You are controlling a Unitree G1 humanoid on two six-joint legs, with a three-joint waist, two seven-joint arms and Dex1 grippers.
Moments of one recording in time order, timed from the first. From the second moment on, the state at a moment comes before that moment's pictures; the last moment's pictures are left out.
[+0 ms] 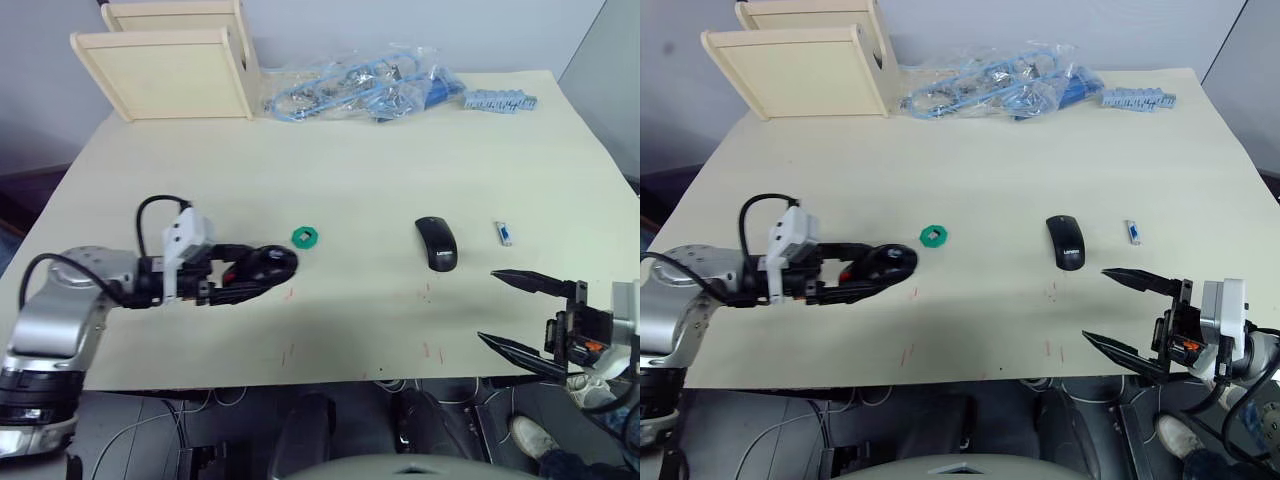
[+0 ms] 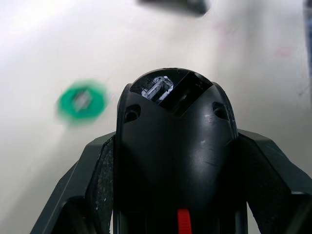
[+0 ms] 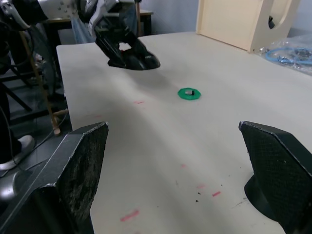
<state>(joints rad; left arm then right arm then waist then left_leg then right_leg) -0.22 0.94 0.09 -0.30 -0.47 0.53 -1.22 0.32 -0.69 -0.38 -0.53 0.75 0.15 1.17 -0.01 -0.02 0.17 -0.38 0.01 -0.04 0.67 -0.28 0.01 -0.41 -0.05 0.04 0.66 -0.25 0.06</state>
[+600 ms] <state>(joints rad) -0.38 0.84 -0.27 -0.49 -0.36 0.72 -1.04 0.37 -0.78 -0.45 -0.55 0.79 0.21 1.20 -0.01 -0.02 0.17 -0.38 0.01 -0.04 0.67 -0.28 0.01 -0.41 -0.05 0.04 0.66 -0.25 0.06</state>
